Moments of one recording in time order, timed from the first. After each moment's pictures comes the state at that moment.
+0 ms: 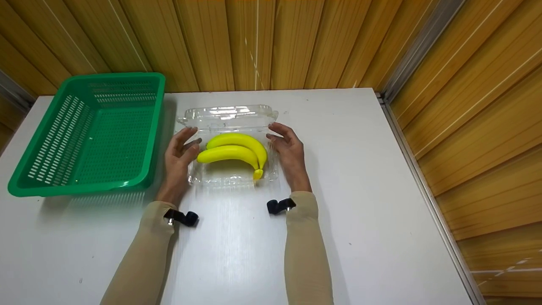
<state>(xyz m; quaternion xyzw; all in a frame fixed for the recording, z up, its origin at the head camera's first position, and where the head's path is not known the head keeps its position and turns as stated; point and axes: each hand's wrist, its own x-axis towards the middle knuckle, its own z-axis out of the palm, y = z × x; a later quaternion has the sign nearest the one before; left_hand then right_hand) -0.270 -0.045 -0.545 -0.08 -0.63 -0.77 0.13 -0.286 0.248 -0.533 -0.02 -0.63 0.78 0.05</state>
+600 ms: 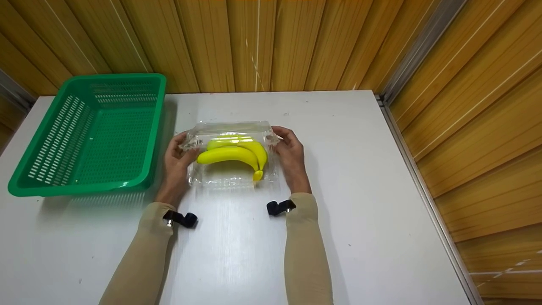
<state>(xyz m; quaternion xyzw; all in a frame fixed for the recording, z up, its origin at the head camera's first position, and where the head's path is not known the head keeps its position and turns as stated) -0.270 -0.044 -0.543 -0.06 -0.61 -0.78 0.13 -0.285 0.250 -0.531 -0.04 -0.62 0.79 0.03</state>
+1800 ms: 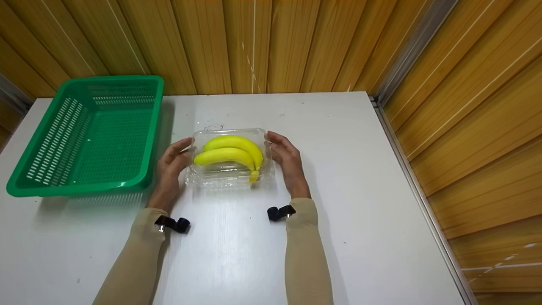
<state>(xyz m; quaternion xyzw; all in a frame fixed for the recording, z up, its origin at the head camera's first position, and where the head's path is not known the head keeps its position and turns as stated) -0.256 -0.056 -0.544 -0.07 -0.62 -0.77 0.11 -0.269 0.261 -0.535 0.01 -0.60 0.80 -0.01</state>
